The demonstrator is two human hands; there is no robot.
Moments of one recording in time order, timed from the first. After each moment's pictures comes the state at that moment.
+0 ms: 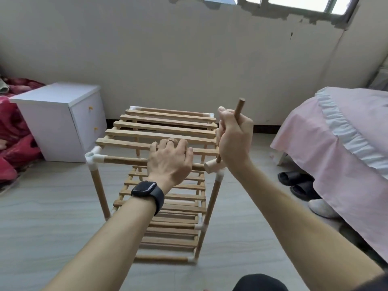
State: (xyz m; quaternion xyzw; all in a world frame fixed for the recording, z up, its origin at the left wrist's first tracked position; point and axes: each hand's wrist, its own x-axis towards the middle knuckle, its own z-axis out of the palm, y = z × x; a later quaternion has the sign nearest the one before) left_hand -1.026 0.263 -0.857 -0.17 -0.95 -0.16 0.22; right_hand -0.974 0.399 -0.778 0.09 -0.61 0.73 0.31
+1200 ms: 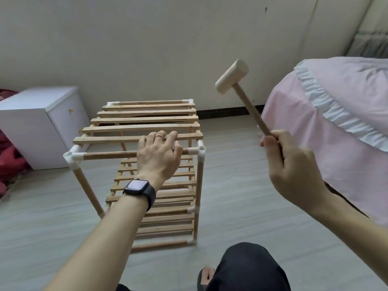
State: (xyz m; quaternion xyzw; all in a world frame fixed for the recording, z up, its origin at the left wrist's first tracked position) left_hand -1.009 0.281 -0.866 -0.17 -0.96 -0.08 0.19; right_hand -0.834 0.519 -0.819 0.00 -0.91 0.22 0.36
